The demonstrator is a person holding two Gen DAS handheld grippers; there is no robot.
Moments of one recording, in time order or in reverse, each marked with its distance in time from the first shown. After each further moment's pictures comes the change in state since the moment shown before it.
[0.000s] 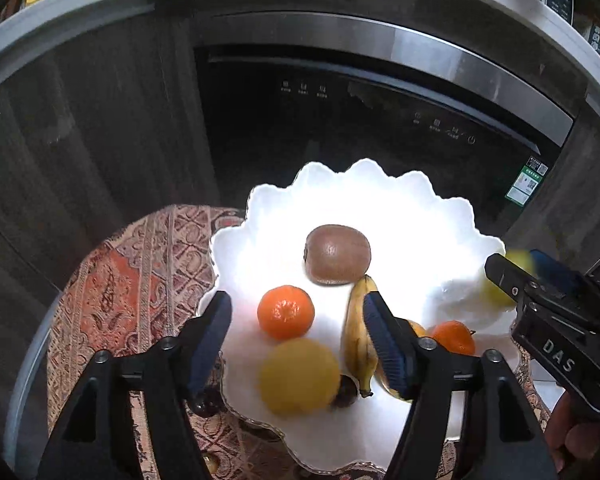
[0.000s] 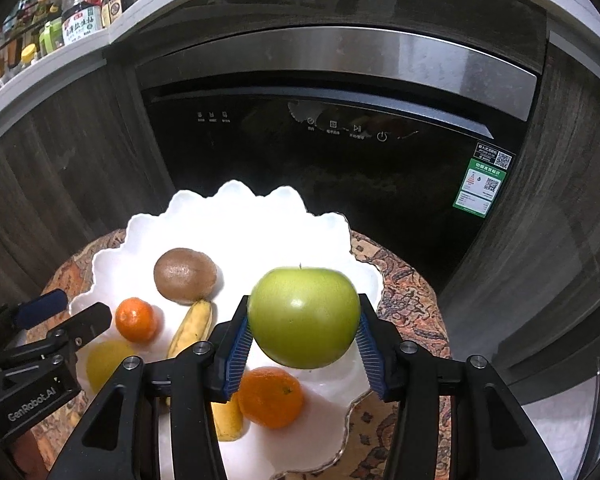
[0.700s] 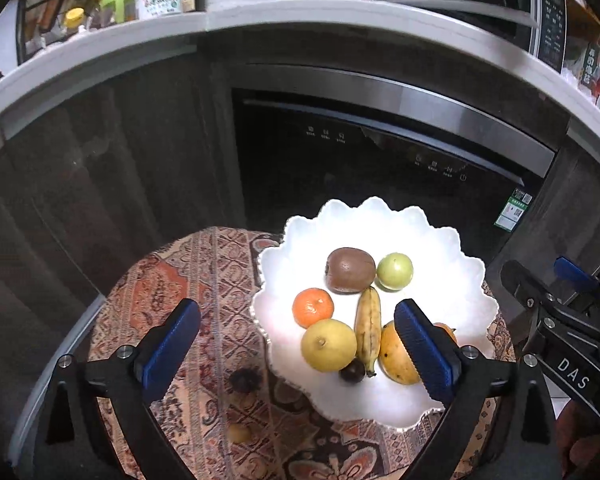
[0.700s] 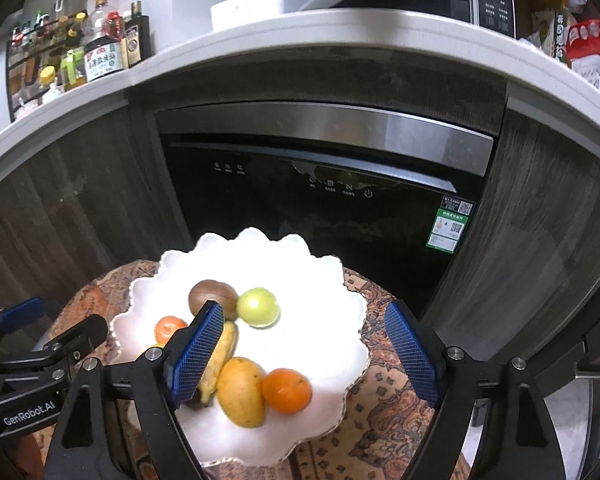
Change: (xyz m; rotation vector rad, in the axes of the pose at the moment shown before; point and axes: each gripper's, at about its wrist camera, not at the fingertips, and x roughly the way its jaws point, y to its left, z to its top) left arm -0.079 0.017 -0.005 -0.037 -0.102 0.051; right arm -0.081 0.019 0.002 -0.017 -0.124 -0.019
